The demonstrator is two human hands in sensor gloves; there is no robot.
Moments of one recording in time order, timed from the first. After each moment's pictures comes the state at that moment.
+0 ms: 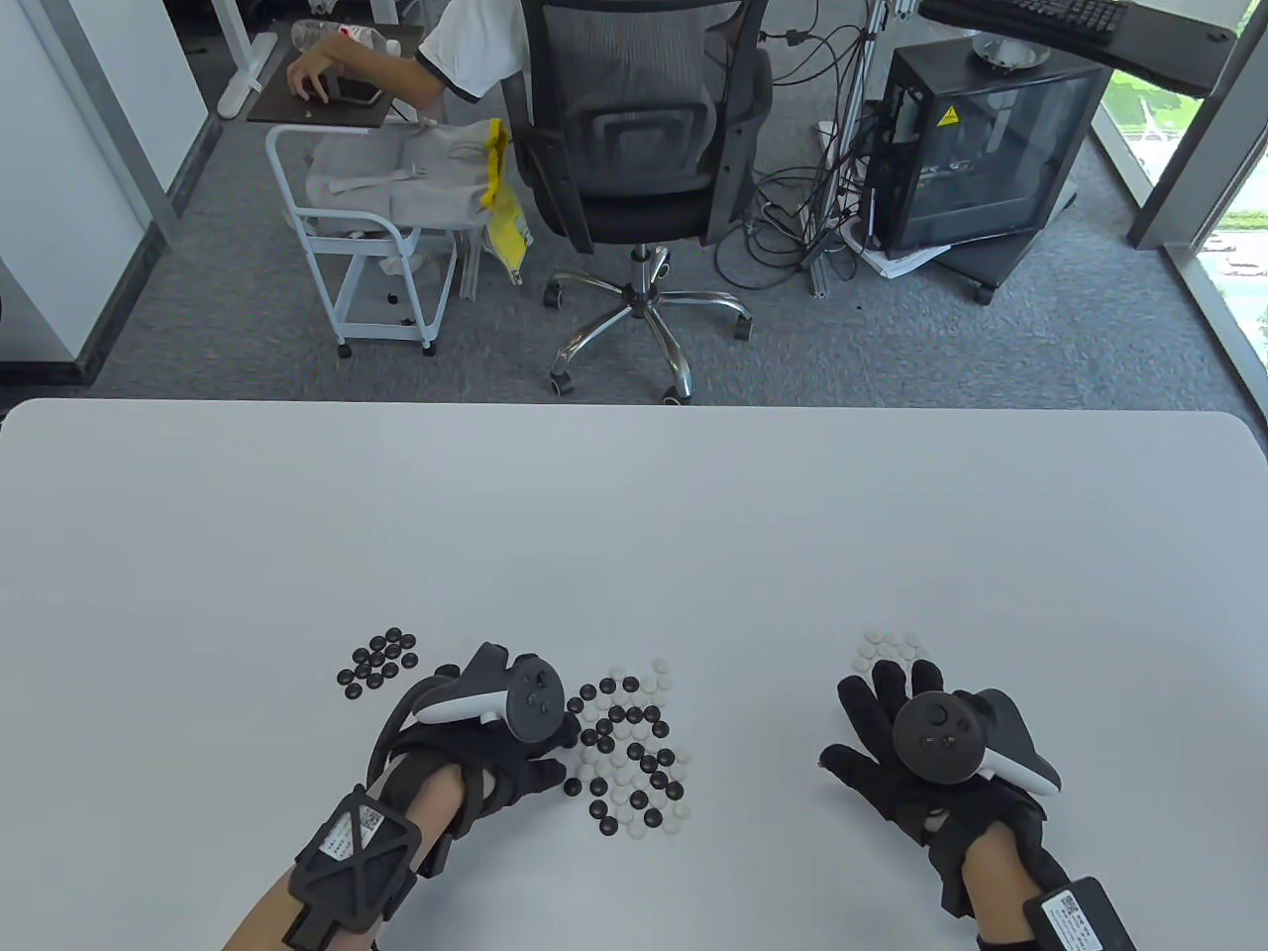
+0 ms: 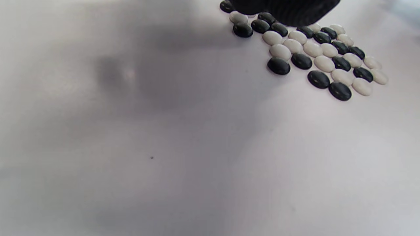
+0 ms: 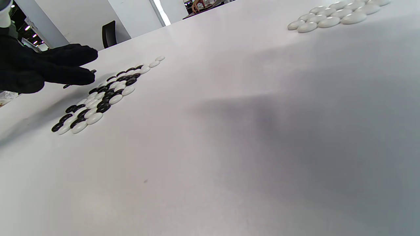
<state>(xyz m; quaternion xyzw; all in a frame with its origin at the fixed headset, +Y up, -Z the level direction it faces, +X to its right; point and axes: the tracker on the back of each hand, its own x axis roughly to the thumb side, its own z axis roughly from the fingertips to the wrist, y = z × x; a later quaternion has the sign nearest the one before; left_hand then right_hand) -0.154 -0.771 -0.312 -0.38 -0.24 -0.03 0.89 0.240 -0.751 -0.276 0.21 0.18 0.94 0.18</state>
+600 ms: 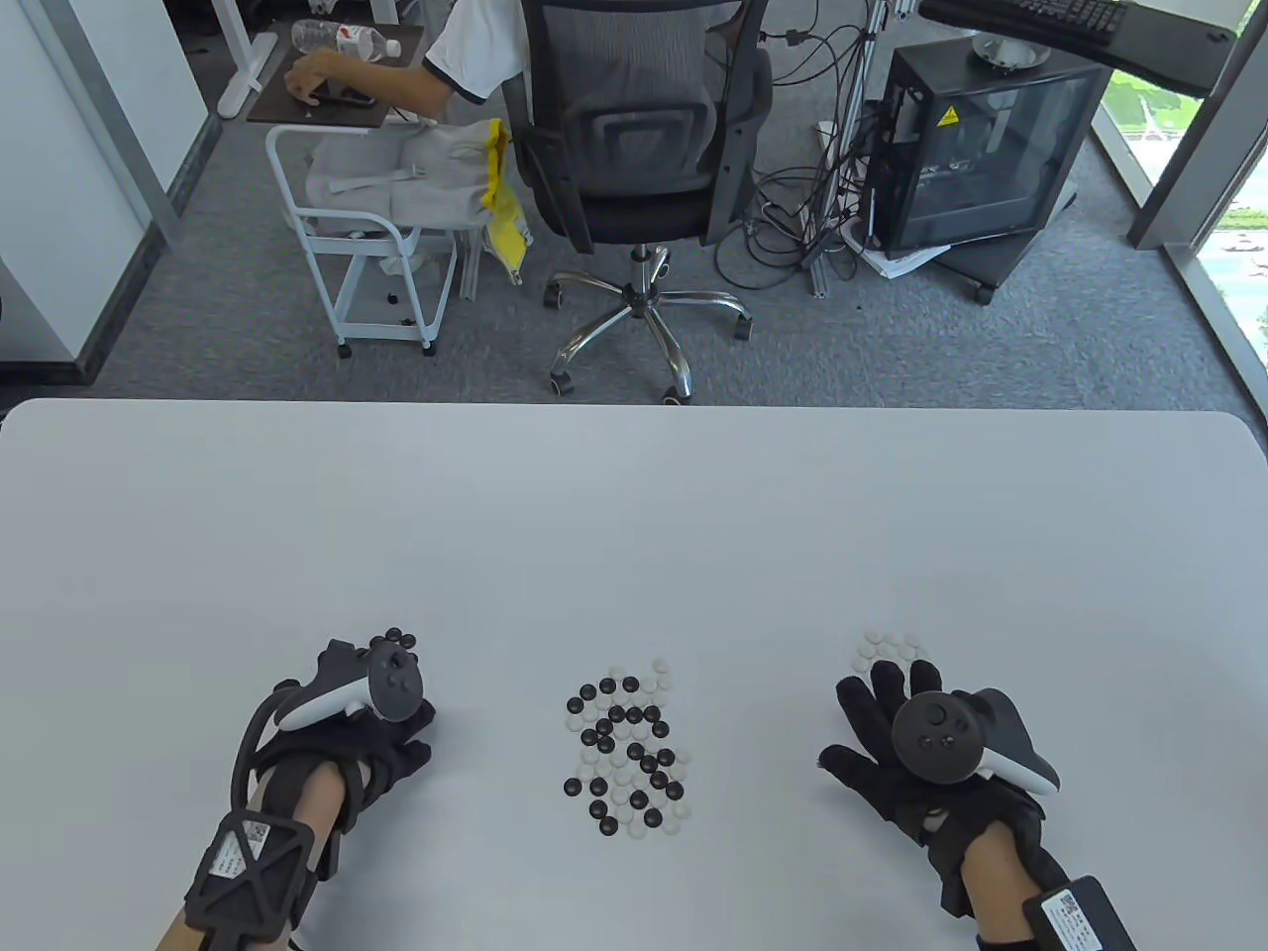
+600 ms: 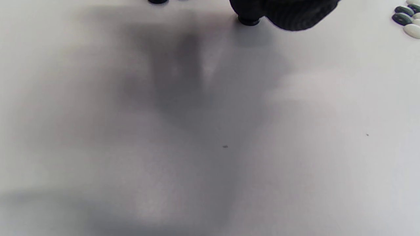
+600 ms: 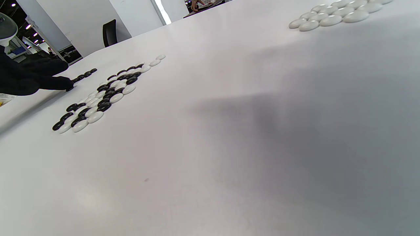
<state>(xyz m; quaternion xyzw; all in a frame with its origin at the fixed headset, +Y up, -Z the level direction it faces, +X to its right) -0.284 -0.770 -0.322 -0.39 -0.04 0.00 0.92 0.239 -0.751 -0.276 0.21 0.19 0.94 0.18</state>
